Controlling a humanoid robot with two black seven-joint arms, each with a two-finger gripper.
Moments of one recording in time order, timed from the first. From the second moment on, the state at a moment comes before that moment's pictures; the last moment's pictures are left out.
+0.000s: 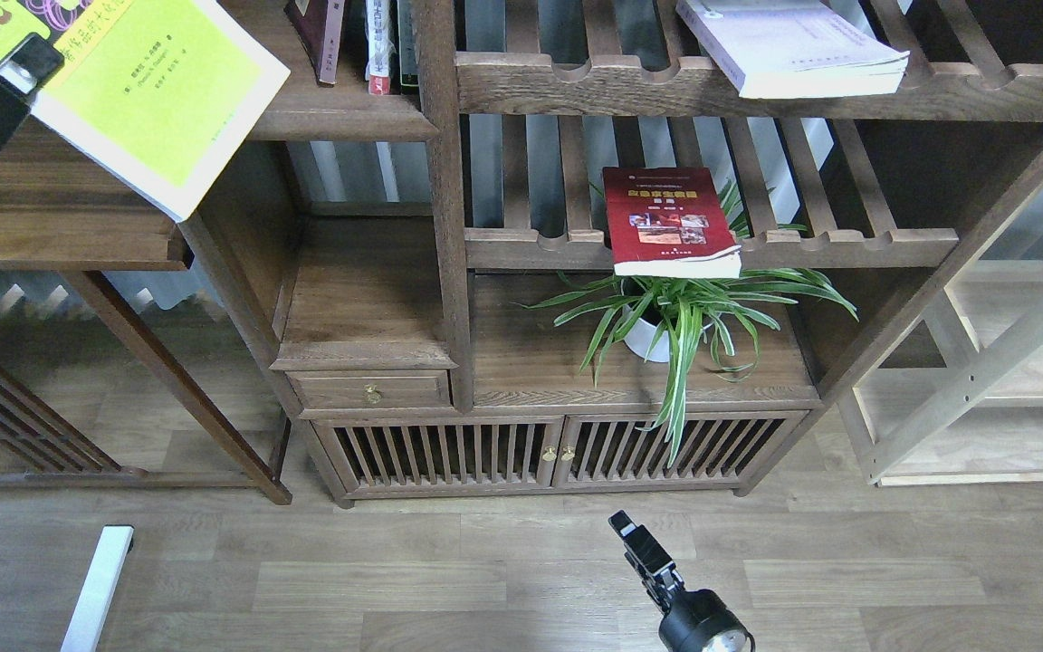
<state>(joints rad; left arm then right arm) -0.27 0.42 -1.77 -1.53 0.20 -0.49 0.49 -0.07 0.01 0.89 0.70 0.02 0.58 0.17</state>
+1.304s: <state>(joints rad) -0.41 0.44 -1.76 -1.47 0.35 -0.49 0.49 -0.08 0.02 0.89 0.72 0.02 0.58 0.17</state>
